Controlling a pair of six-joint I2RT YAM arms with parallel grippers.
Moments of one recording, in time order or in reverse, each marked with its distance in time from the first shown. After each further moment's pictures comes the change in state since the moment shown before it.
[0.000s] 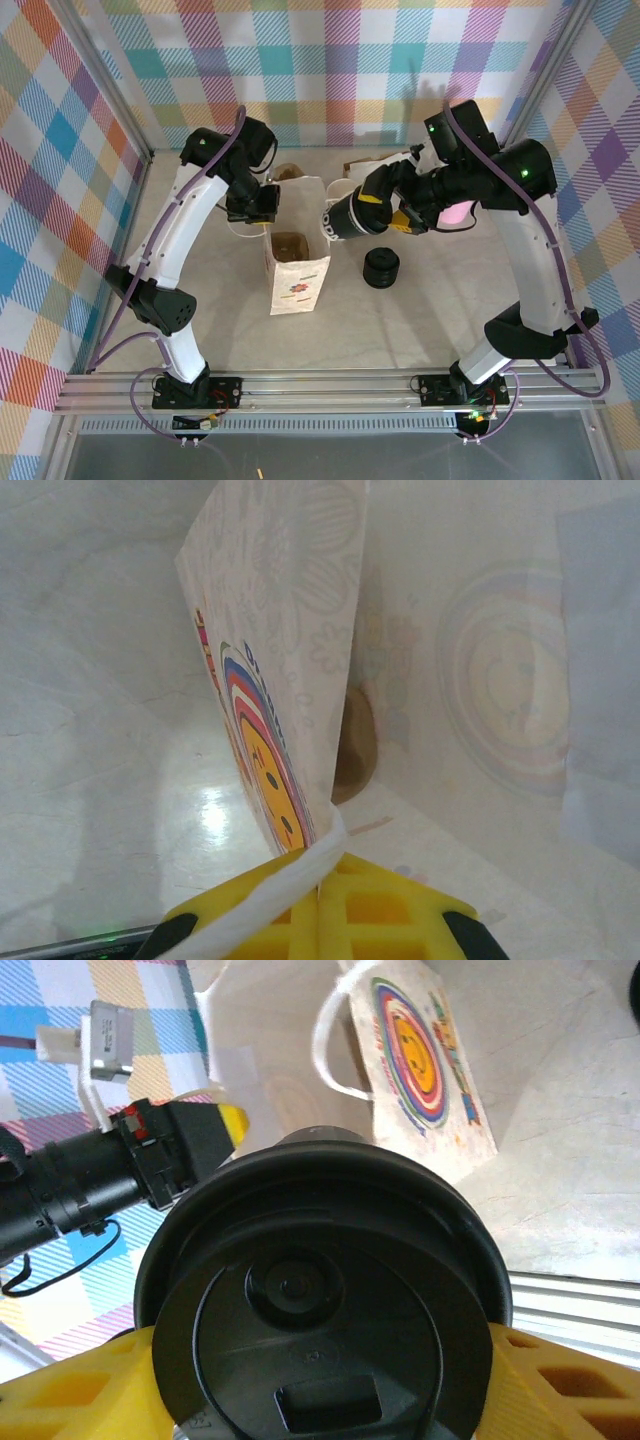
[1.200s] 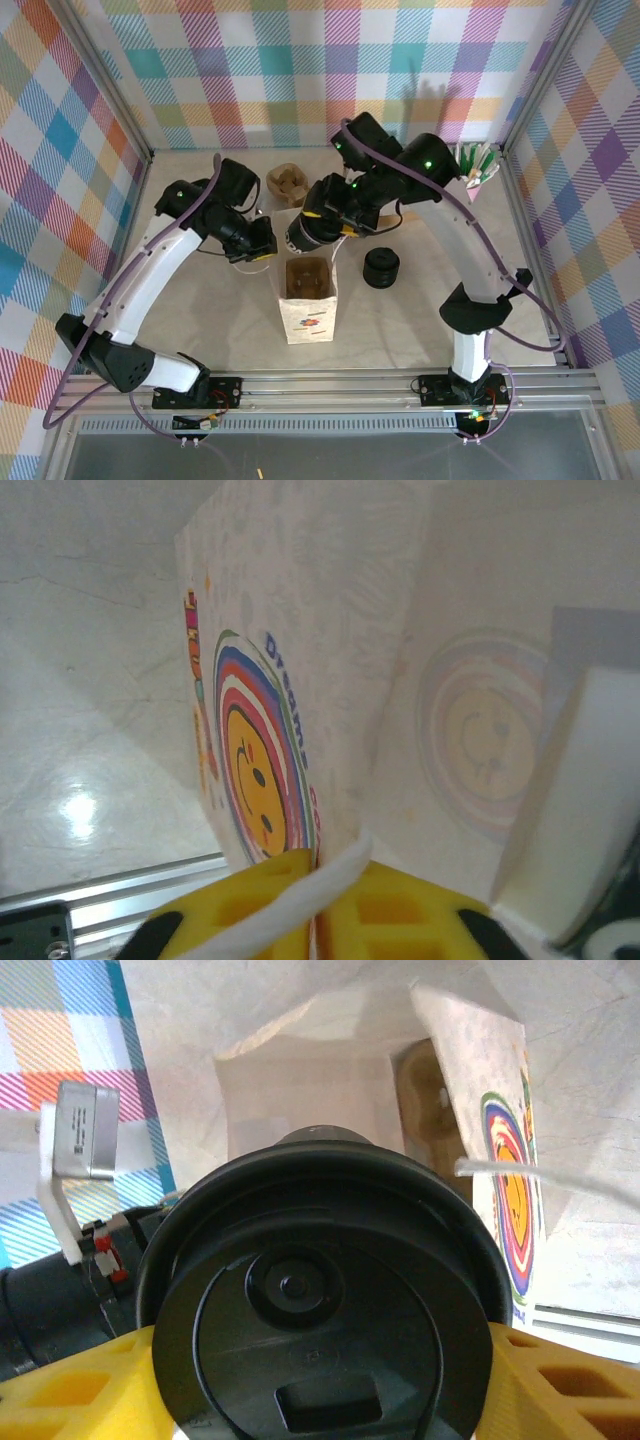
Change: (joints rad) left arm -0.032 -0.395 -0.585 0.327 0.183 -0.227; right arm 0.283 0.300 0.225 -0.036 0.241 0.047
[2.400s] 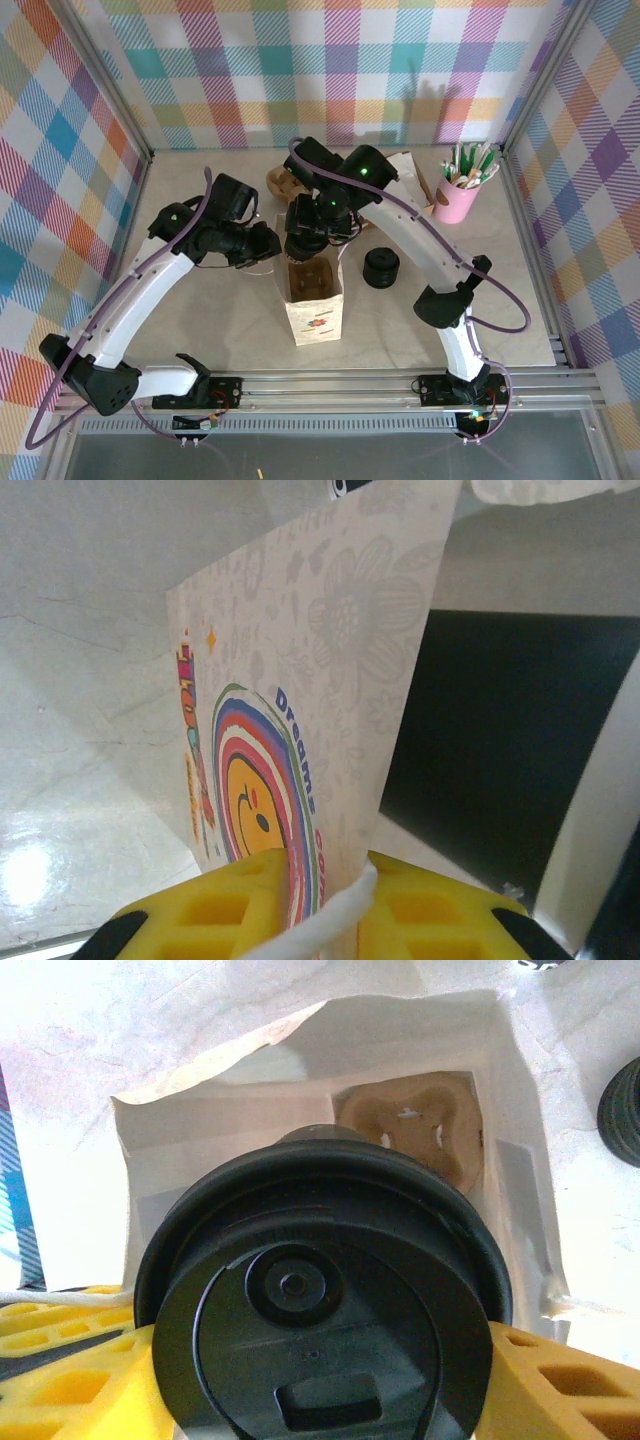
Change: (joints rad) left arm -0.051 -0.135 -0.159 0.185 -0.080 -0.119; right arm 0.079 0.157 -0.003 0.000 0.184 -0.132
